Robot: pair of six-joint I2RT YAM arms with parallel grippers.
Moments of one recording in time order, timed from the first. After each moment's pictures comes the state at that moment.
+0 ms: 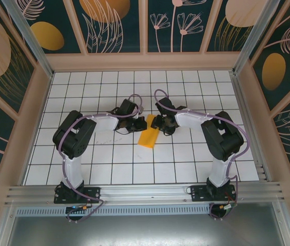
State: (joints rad) left arm -0.58 1.97 1.09 -0.07 0.47 -0.64; right arm 0.60 1.85 1.11 -0.45 -0.08 0.88
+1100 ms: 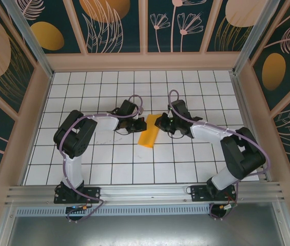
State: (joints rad) left arm -0.58 1.98 1.08 -0.07 0.46 -0.63; right arm 0.55 1.57 0.81 -0.02 -0.38 0.98
